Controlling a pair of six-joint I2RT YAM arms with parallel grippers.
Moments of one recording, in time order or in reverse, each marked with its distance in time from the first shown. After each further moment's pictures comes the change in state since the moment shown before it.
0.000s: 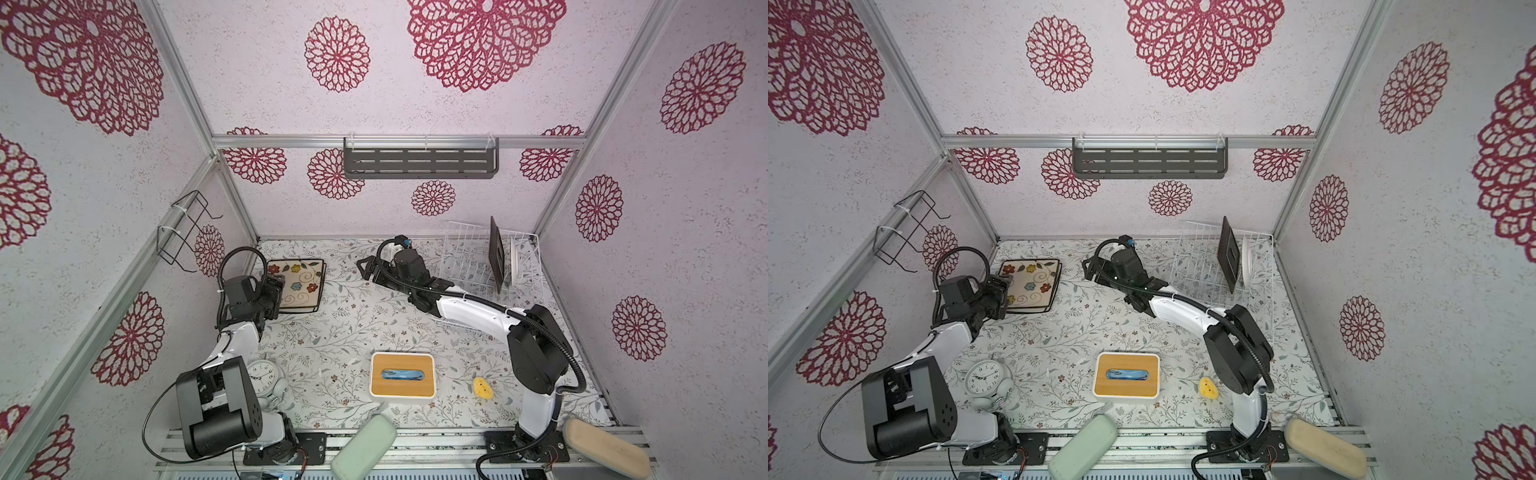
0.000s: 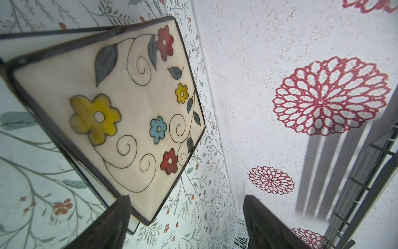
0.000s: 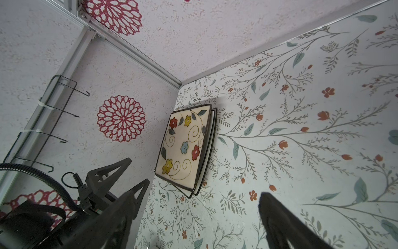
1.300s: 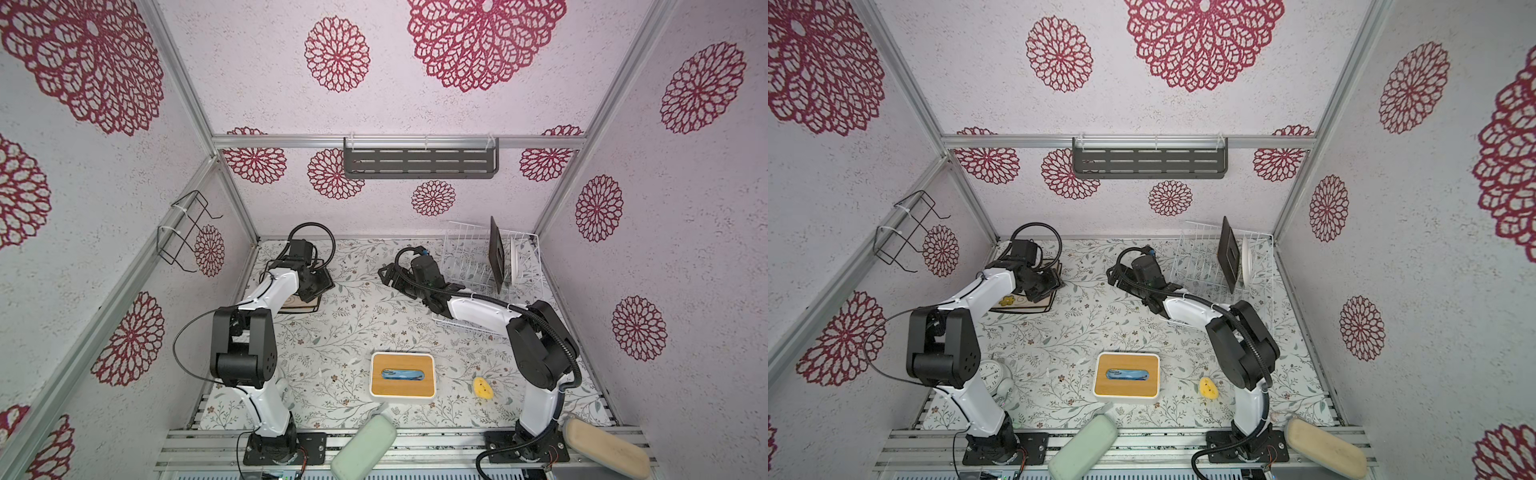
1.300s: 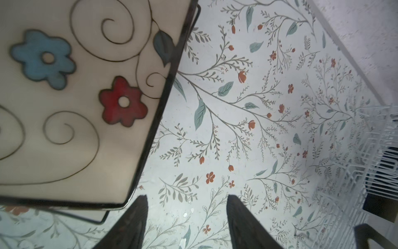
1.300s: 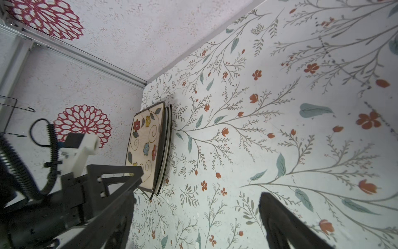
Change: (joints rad) left arm -0.415 0.422 0.591 -0.684 -0.188 0.505; right arm -0.105 -0.011 -0.165 0.035 -0.045 0.043
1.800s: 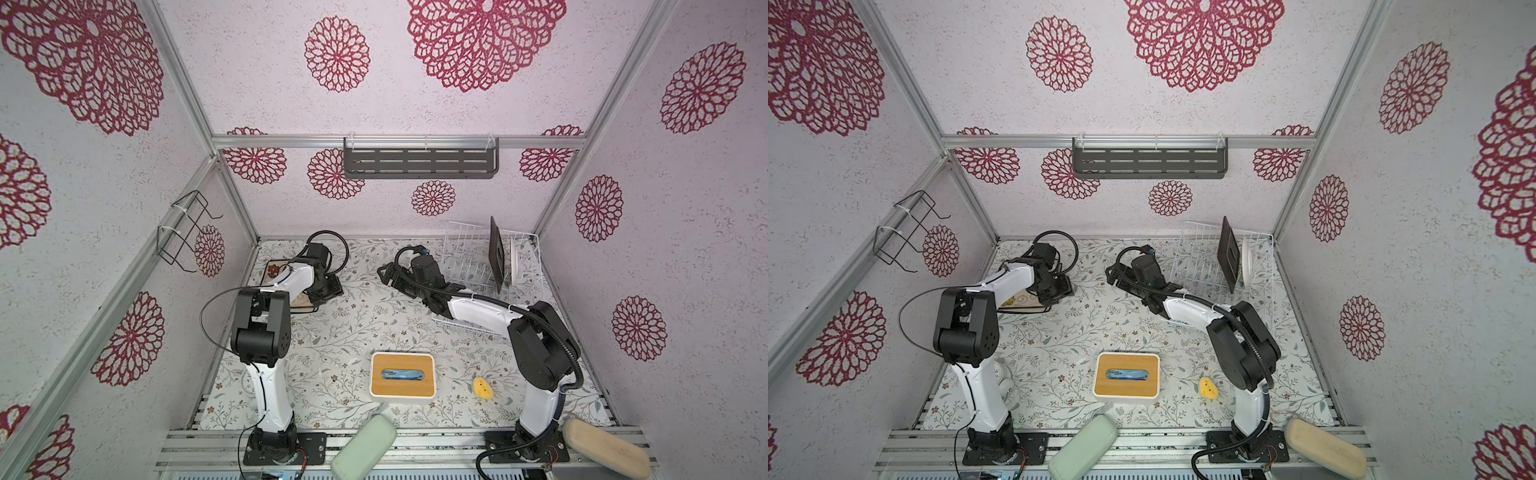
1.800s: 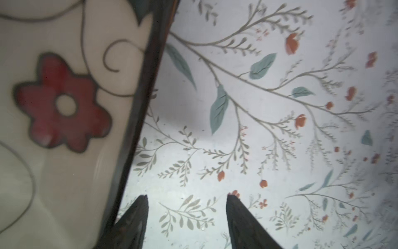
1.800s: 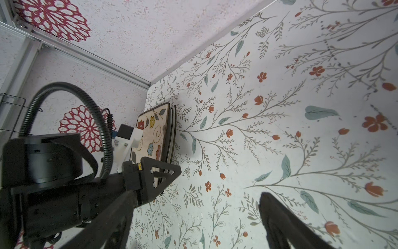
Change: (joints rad) left arm -0.043 0.188 0.100 -0.091 -0.058 0.035; right arm 0.000 -0.004 0.000 0.006 0.000 0.000
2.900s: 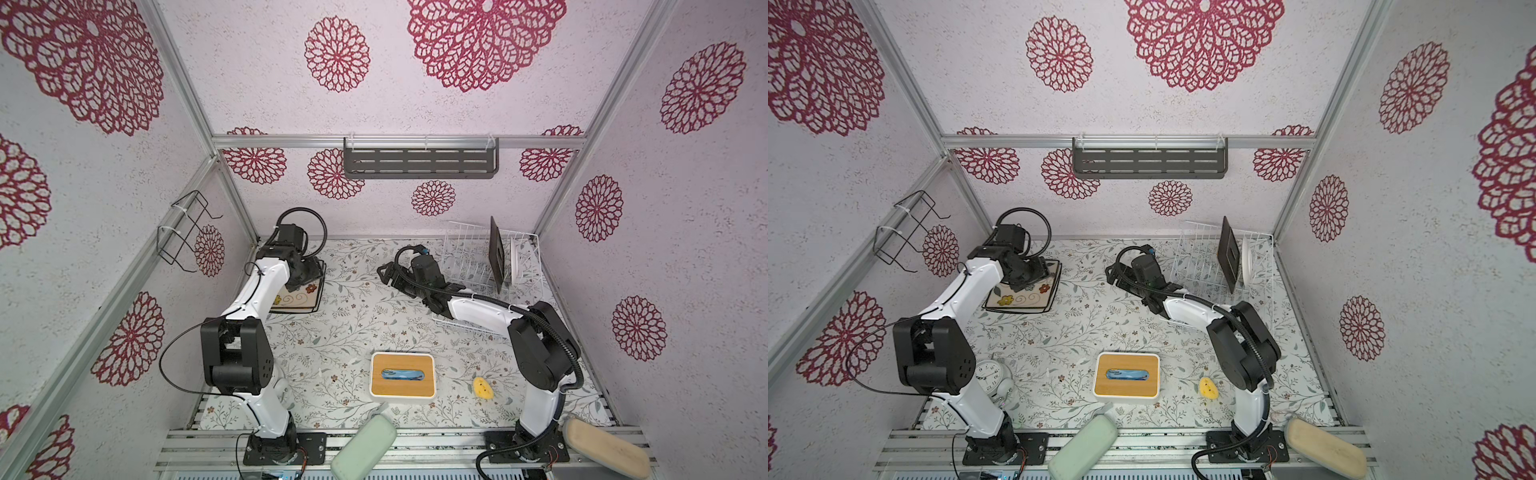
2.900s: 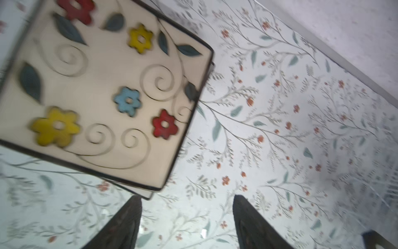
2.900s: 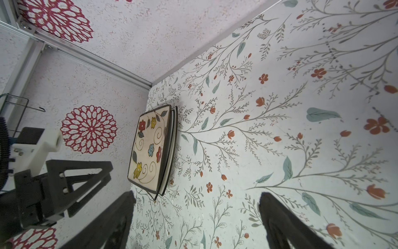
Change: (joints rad) left arm 0.122 -0.262 0.075 -0.142 -0.148 0.063; right arm 0.000 0.000 0.000 0.007 -0.002 -0.002
